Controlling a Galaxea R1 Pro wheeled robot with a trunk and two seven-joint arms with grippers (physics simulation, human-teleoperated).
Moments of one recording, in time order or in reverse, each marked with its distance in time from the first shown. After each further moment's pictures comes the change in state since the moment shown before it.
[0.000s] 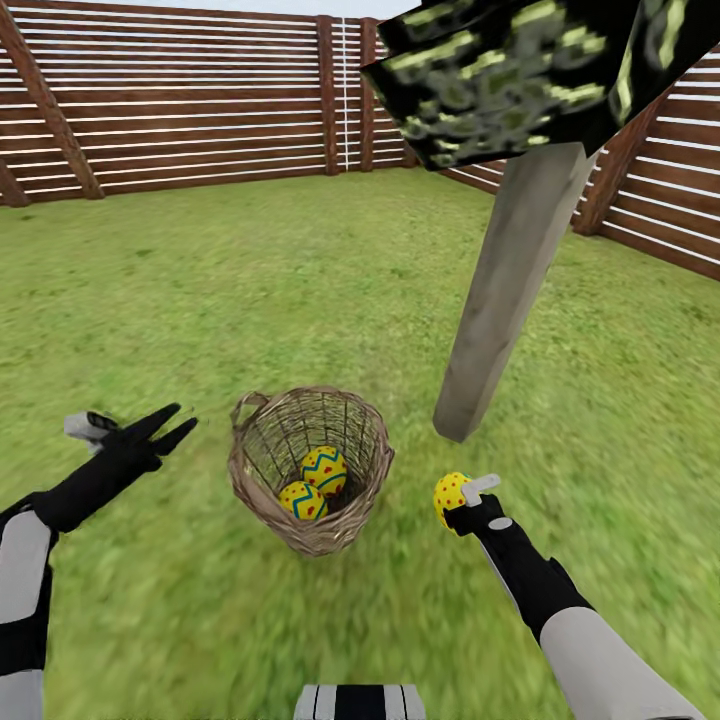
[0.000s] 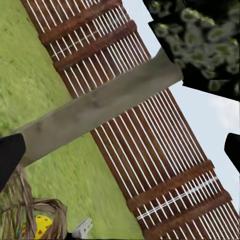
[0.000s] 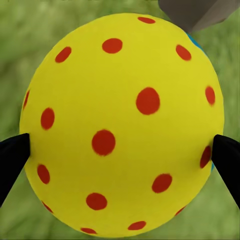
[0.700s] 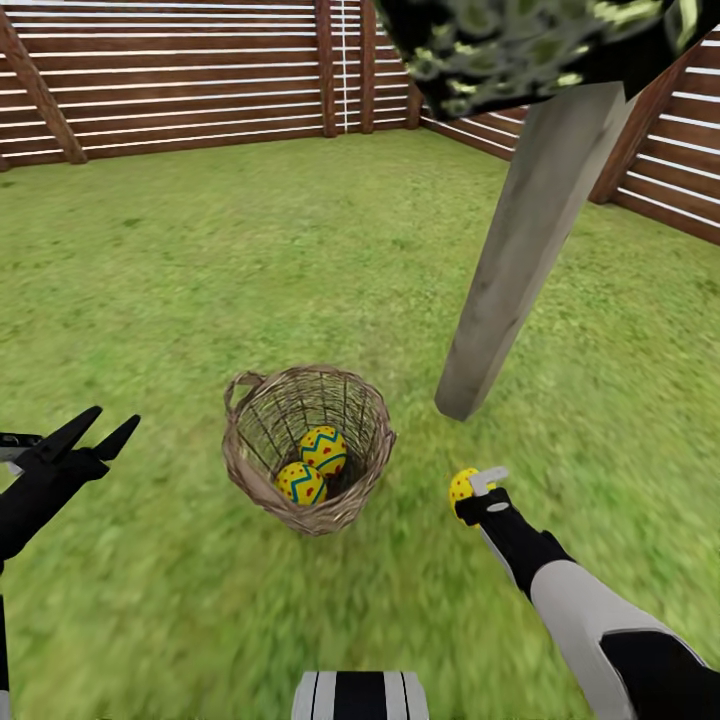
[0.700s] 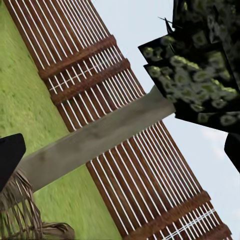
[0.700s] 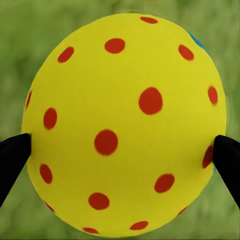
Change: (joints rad) left arm 0.025 0.005 0.197 0.007 0.004 -0.003 -0.171; right arm -0.182 0.000 -0.015 0.330 -0.014 -0.064 -0.134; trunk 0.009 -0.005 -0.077
